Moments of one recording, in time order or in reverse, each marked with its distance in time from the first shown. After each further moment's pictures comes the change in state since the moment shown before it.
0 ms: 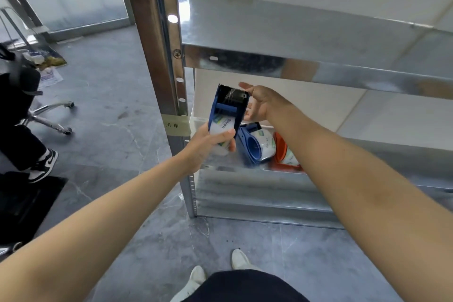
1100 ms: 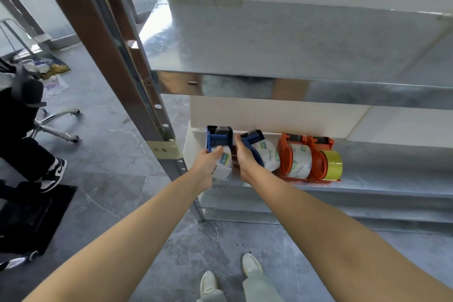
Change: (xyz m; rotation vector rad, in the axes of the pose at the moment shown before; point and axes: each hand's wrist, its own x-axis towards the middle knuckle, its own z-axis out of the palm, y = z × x) left_hand 0.068 -0.048 0.013 -0.233 0.435 -0.560; right_hand 0.056 0.115 -0.014 -0.053 0.091 0.022
